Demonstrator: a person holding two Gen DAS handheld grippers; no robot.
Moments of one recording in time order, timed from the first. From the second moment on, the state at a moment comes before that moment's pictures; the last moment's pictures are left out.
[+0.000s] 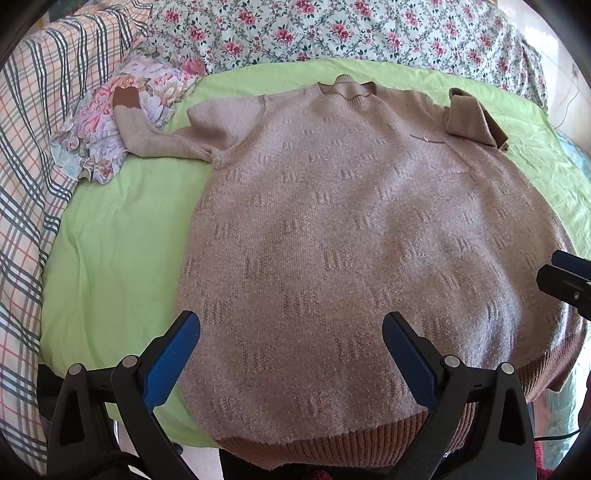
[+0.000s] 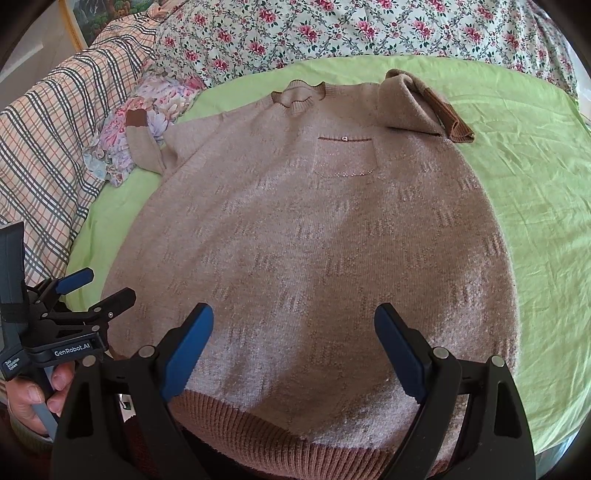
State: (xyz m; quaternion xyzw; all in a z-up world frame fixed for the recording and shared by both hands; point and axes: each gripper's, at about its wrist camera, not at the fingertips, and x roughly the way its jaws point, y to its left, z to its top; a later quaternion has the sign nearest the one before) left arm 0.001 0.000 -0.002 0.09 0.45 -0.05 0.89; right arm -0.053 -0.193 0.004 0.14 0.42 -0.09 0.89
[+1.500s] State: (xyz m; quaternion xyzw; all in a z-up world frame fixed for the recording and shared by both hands) left arm 0.078 -0.009 -0.001 0.08 0.47 -0.05 0.88; right arm -0.024 -0.260 0.023 0.12 0.40 -0.13 0.90
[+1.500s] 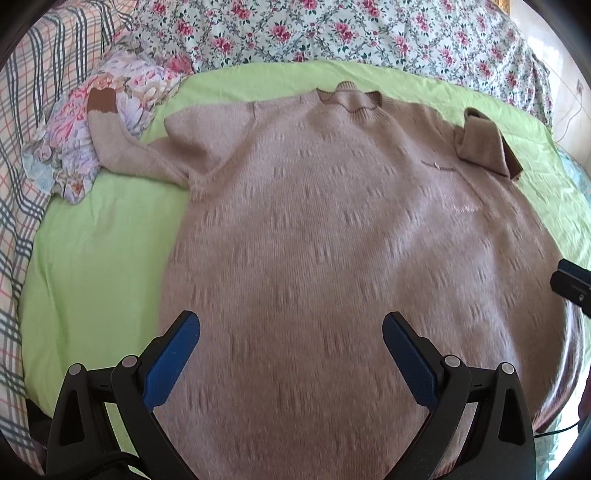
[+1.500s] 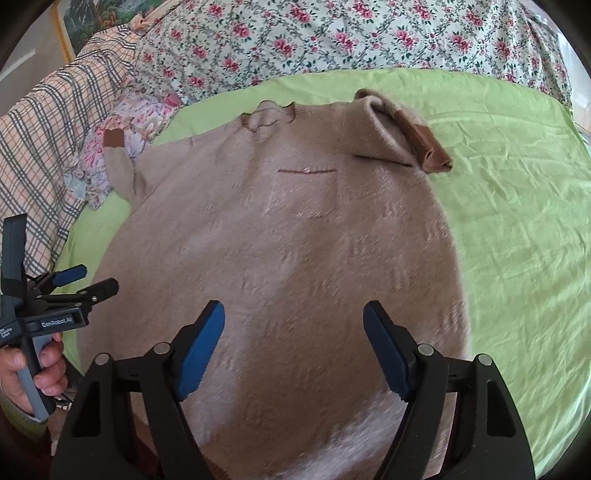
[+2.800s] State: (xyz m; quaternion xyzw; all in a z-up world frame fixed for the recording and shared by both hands) left arm 0.129 -0.006 -0.006 0.03 0.49 -0.06 0.87; right arm 0.178 -0.249 0.063 0.22 0.40 0.11 0.88
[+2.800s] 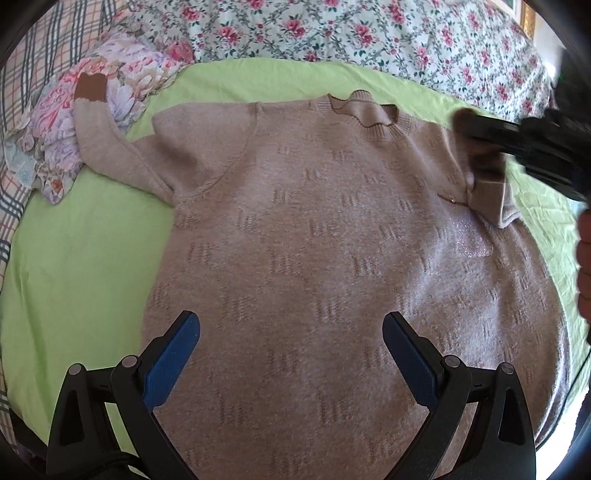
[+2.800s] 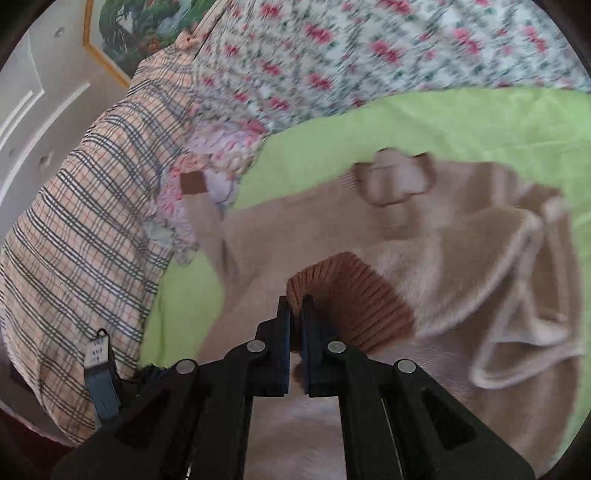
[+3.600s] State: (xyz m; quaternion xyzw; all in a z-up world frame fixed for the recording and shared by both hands) left arm 0.228 0.005 -0.029 -0.07 0.53 -0.14 0.84; right arm 0.147 -0.291 0.039 0.27 0.39 0.04 0.88
